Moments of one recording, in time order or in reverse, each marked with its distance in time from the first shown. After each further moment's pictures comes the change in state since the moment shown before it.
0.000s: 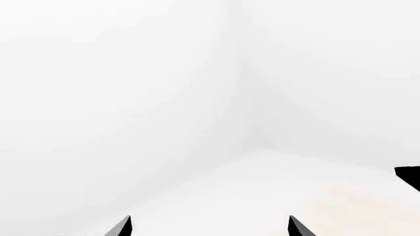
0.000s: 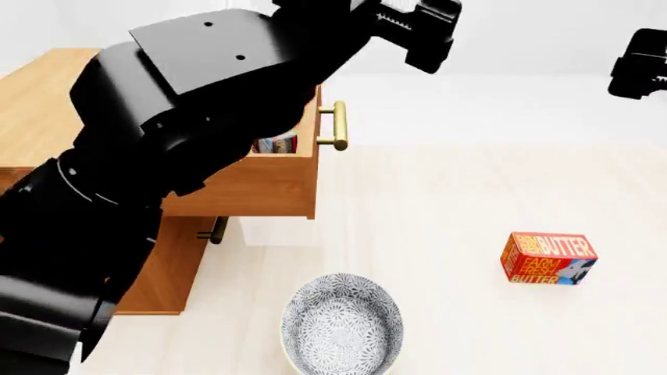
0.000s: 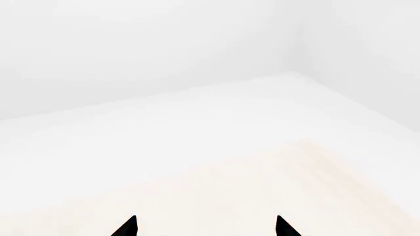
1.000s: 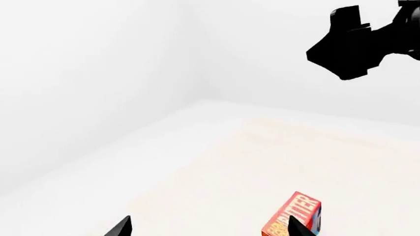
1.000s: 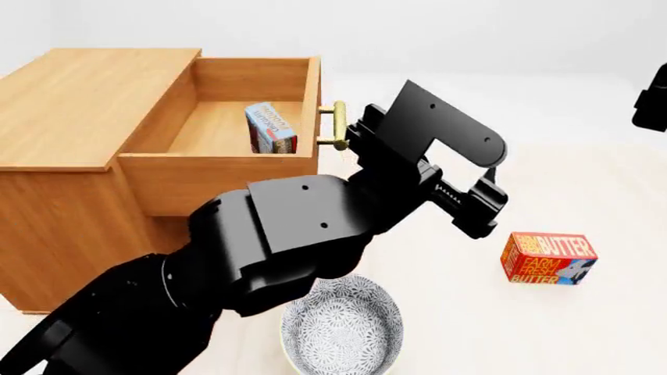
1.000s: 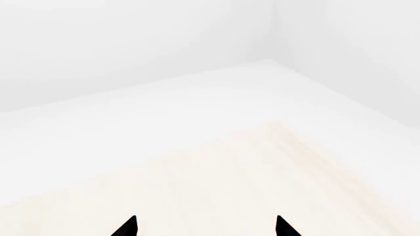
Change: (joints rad) left arm 0.303 0.056 0.189 0.166 0.000 0.044 -0.047; right arm -0.056 0.106 0.008 -0.079 0.004 -0.019 0.076
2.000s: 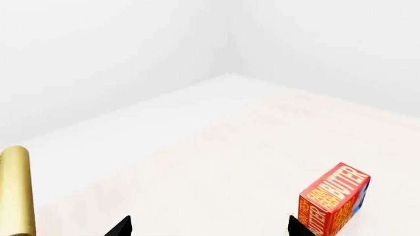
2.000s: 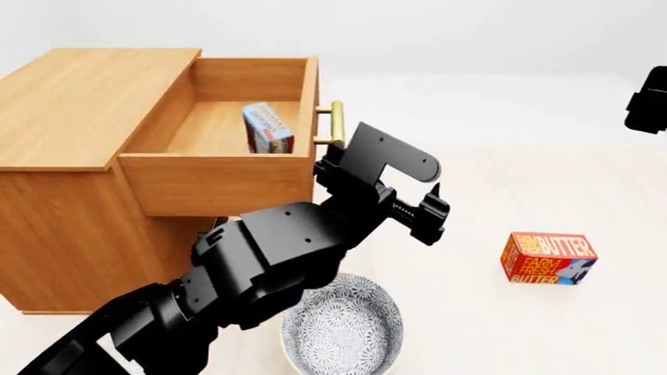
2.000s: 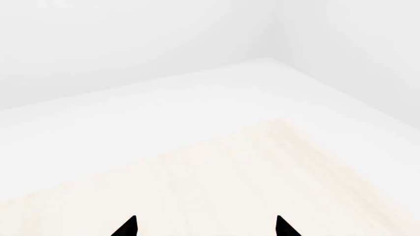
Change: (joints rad) left arm 0.123 -0.031 0.024 -0.176 0.055 0.127 0.024; right arm -0.021 -0.007 0.020 -0.008 -0.001 0.005 0.008
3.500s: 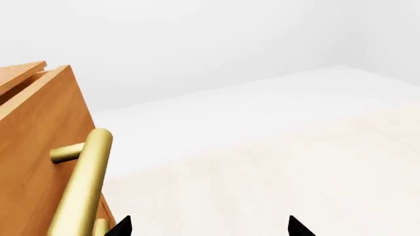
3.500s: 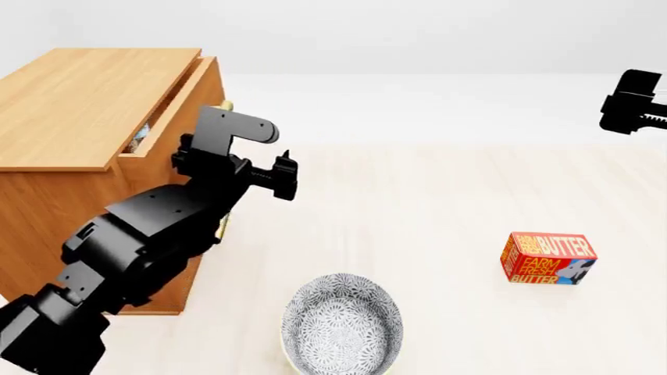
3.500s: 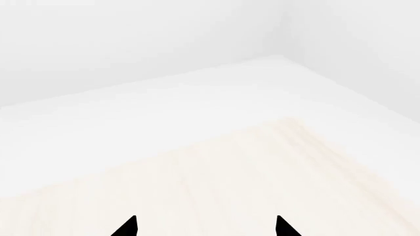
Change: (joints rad) left arm 0.019 -0.314 -0.119 -0.154 0.008 0.087 0.039; right arm -0.060 -0.056 0.024 0.032 -0.006 -0.030 -0.011
